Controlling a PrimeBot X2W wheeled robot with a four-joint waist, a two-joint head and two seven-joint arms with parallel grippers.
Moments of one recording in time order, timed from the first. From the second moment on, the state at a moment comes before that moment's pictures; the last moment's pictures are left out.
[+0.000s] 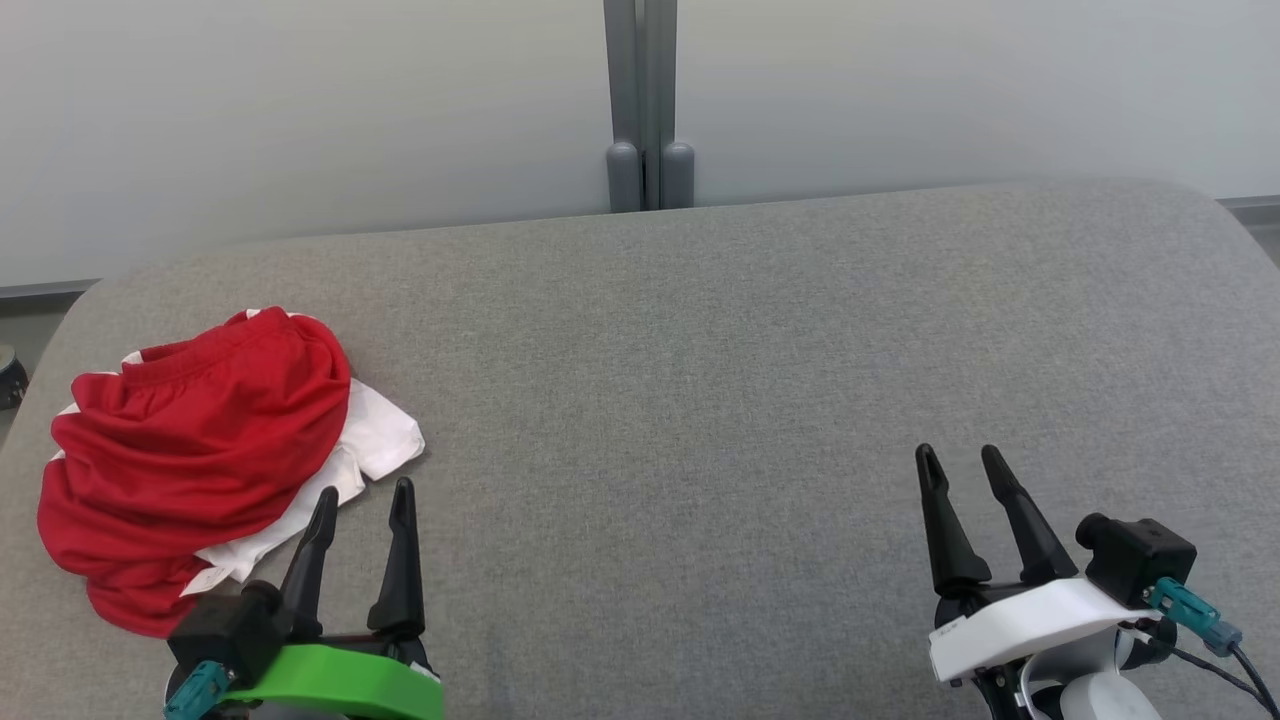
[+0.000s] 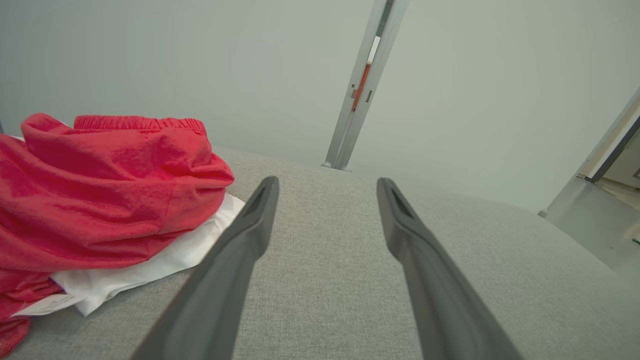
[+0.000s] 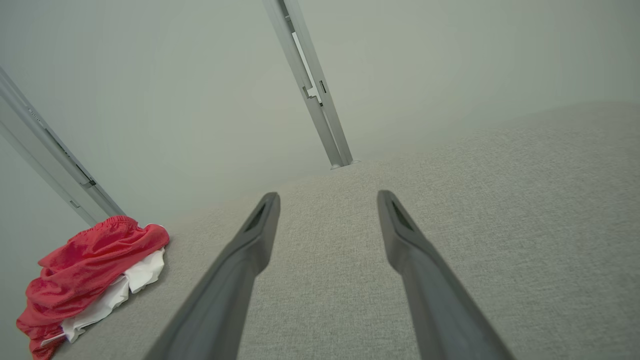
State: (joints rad) left arm 0.03 0.04 -0.08 0.11 -0.40 -0.12 -0.20; right arm 0.00 -0.05 0.10 0.14 0.41 0.13 -0.20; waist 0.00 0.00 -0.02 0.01
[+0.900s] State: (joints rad) left arm 0.04 0.05 -0.09 0.12 -0.26 -0.12 -0.25; right arm 0.01 -0.05 0.07 0.13 0.26 0.13 -0.25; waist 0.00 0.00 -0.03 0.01
